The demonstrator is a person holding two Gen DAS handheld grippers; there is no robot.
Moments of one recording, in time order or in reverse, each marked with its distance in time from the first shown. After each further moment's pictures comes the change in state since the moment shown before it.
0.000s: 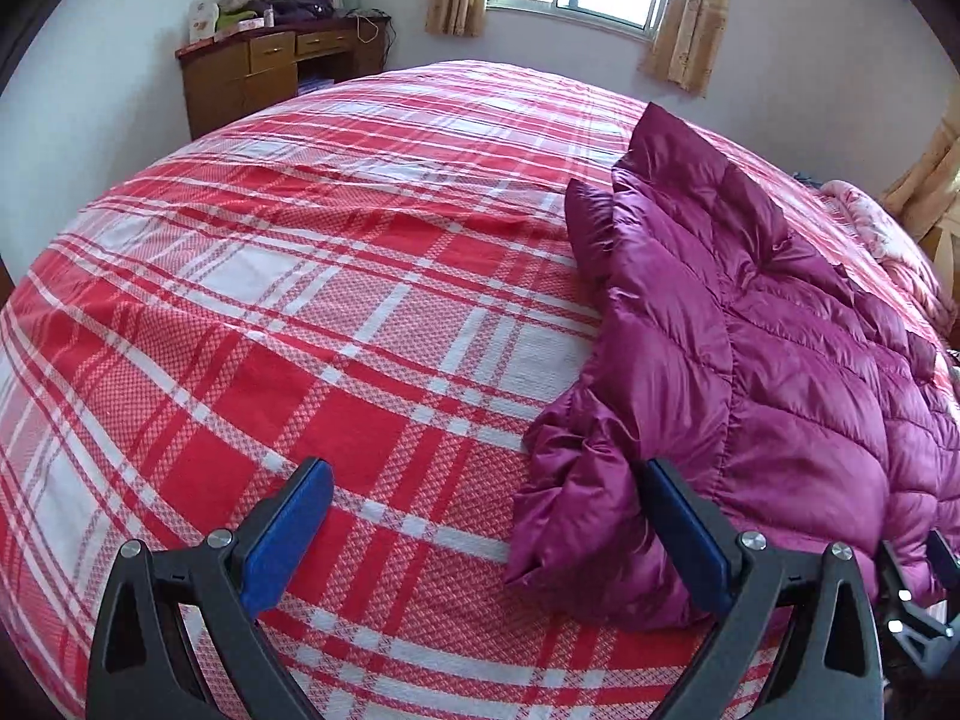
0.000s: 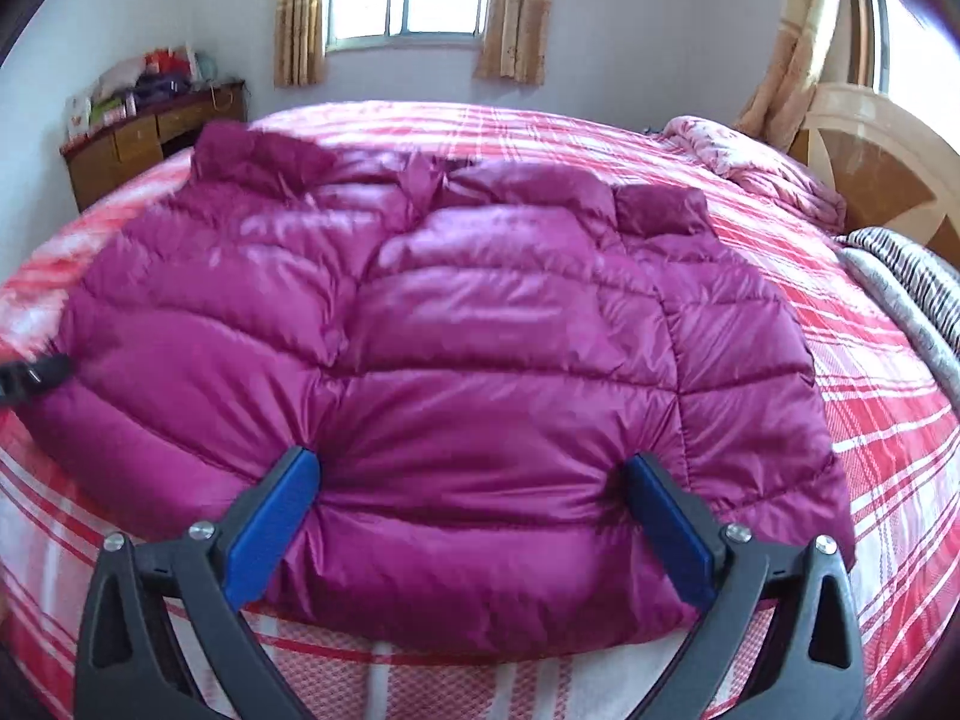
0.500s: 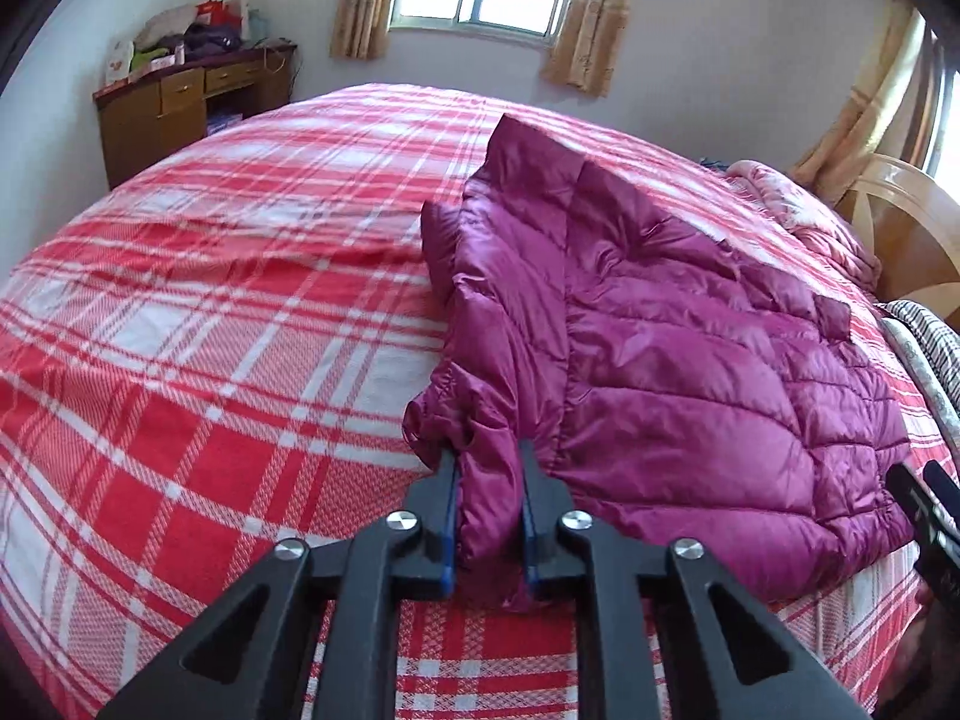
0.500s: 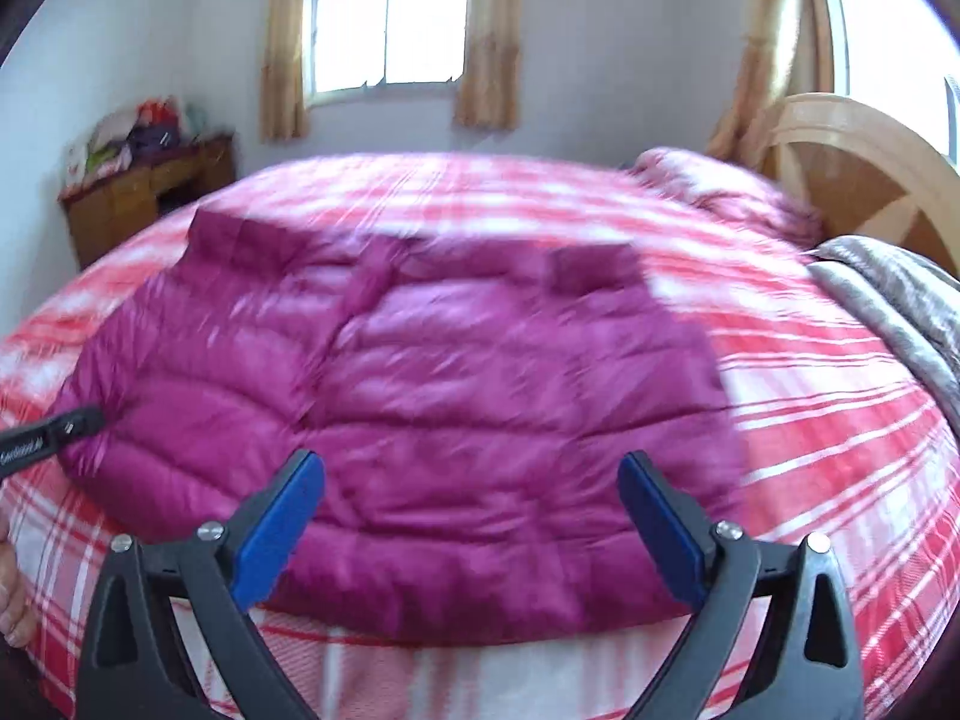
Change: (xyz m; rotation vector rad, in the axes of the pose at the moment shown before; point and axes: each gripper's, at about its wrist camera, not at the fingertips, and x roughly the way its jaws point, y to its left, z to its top) left arm -0.028 -0.035 0.001 0.130 -0.058 -0.193; right arm -0.053 -0.067 0.004 0.140 -0.137 -0.049
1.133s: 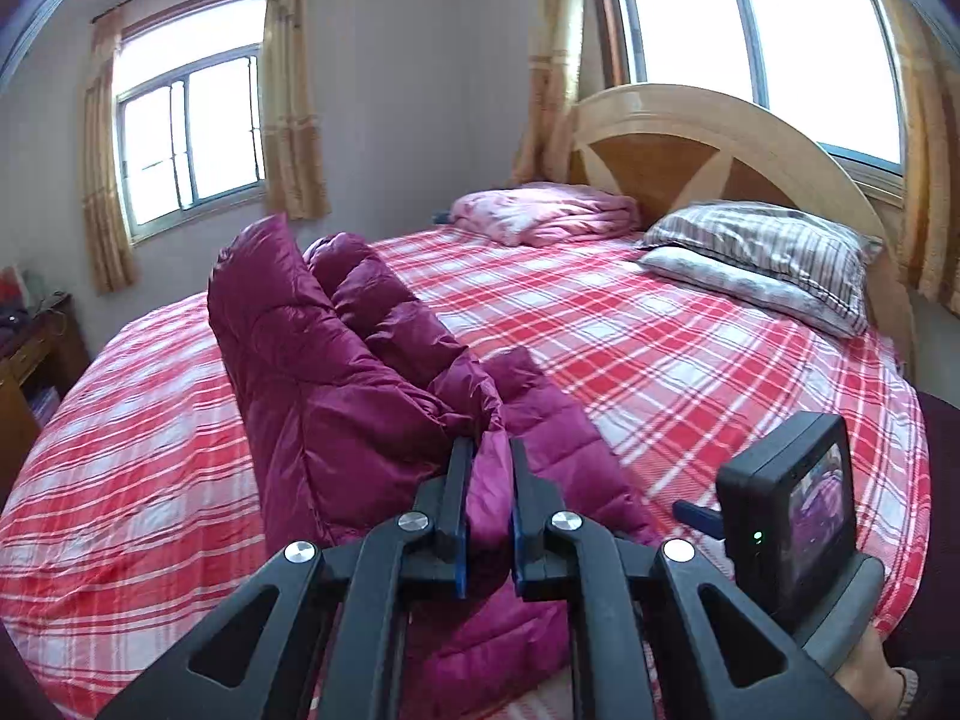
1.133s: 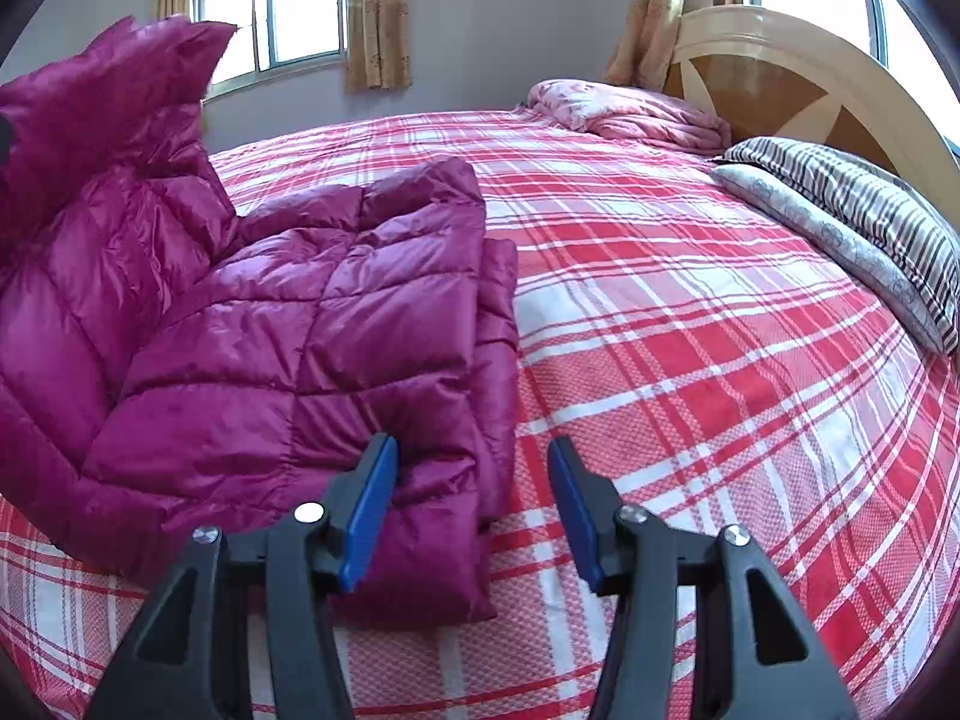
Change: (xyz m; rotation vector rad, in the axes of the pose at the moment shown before) left arm -0.064 -0.268 0.018 0.569 -0.203 -0.371; right arm 0.027 -0.091 -0.025 0.148 0.142 -0.058
